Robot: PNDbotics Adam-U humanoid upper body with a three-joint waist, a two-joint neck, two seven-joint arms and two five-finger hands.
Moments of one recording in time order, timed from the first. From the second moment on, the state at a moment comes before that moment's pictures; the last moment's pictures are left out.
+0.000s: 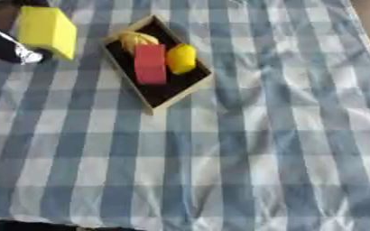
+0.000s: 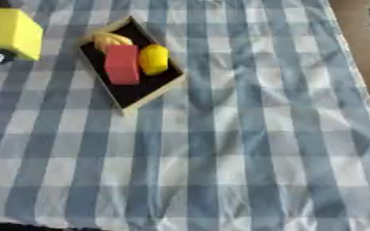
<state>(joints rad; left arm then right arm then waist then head) -1.03 0.53 -0.29 -1.42 -0.61 -0.07 -0.52 -0.49 -0.87 0.00 -1.95 0.03 0.29 -0.20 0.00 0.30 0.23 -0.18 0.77</state>
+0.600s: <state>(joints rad) -1.17 0.30 -0.29 -1.21 -0.65 -0.03 -0.55 -0.51 -0.86 0.01 -1.95 0.03 0.29 -0.18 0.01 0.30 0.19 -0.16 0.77</state>
